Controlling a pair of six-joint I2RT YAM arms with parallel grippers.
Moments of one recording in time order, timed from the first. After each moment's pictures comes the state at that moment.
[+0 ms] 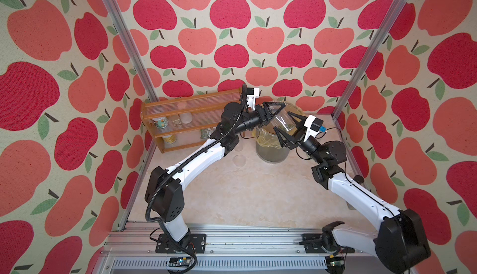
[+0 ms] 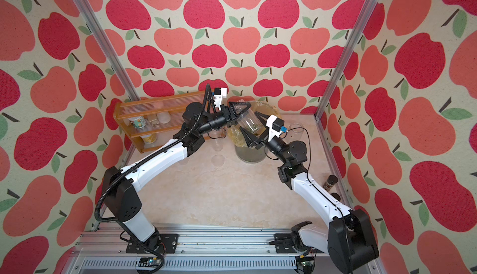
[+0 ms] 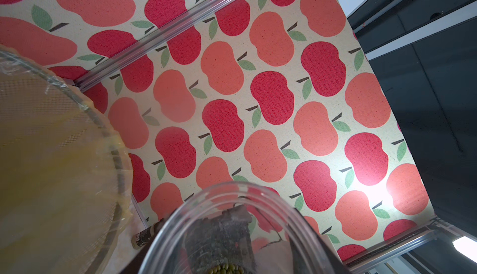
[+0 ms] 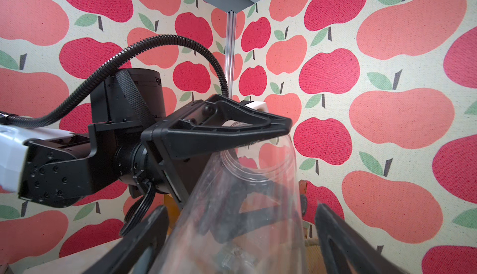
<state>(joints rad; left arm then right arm) -0.67 1.70 1.52 0.40 0.55 -1.21 0.46 1.21 0.75 0.95 -0.51 0.18</state>
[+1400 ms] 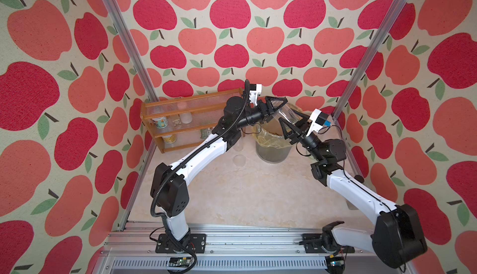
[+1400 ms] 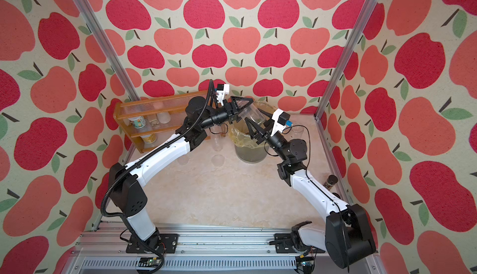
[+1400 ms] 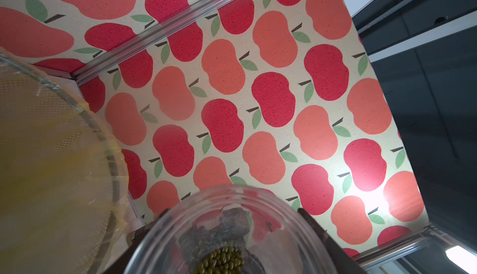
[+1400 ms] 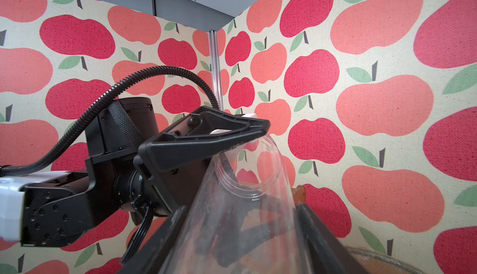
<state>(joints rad) -0.66 1.77 1.66 0.30 0.59 -1.23 0.44 1.22 0.78 0.98 -0.42 0.34</state>
